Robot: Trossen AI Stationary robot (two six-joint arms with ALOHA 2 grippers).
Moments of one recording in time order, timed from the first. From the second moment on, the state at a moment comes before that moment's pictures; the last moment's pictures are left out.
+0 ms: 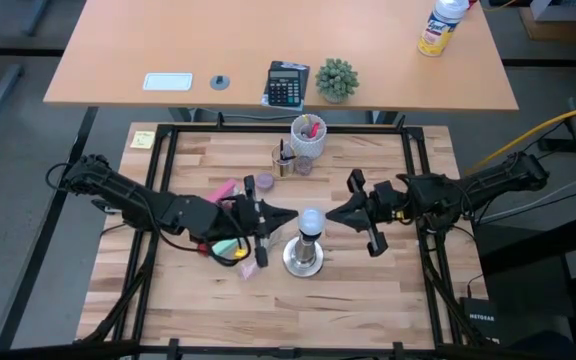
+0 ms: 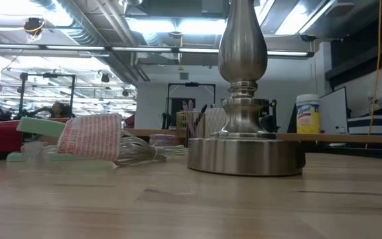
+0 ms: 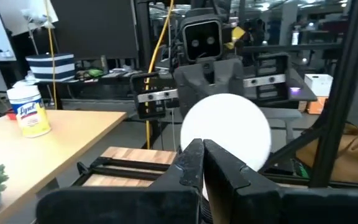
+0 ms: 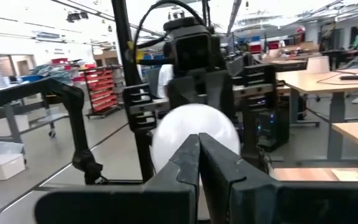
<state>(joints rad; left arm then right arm) -0.41 1.48 1.38 0.11 -0.65 0.04 0.32 1.08 0.92 0.34 0.12 0.10</state>
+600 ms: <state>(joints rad) -0.48 1.48 1.38 0.14 -0.67 0.09 0.32 1.04 0.92 0.37 0.23 0.02</state>
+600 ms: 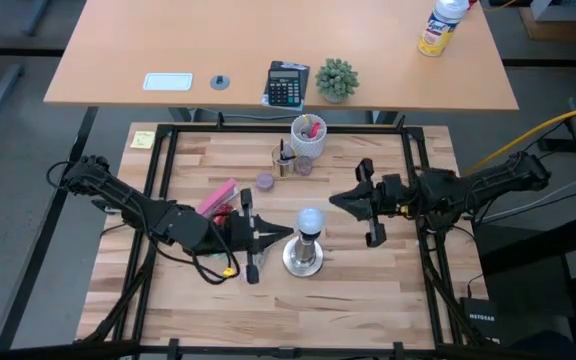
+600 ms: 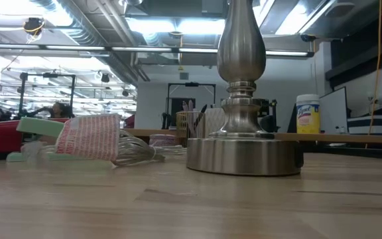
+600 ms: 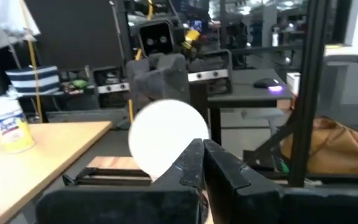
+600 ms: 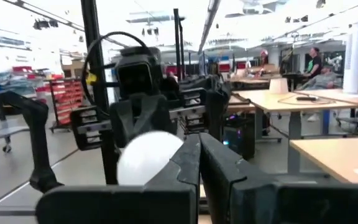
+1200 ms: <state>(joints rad) -0.38 1.48 1.38 0.12 -0.68 0.06 0.32 1.09 0.92 0.36 0.01 0.11</state>
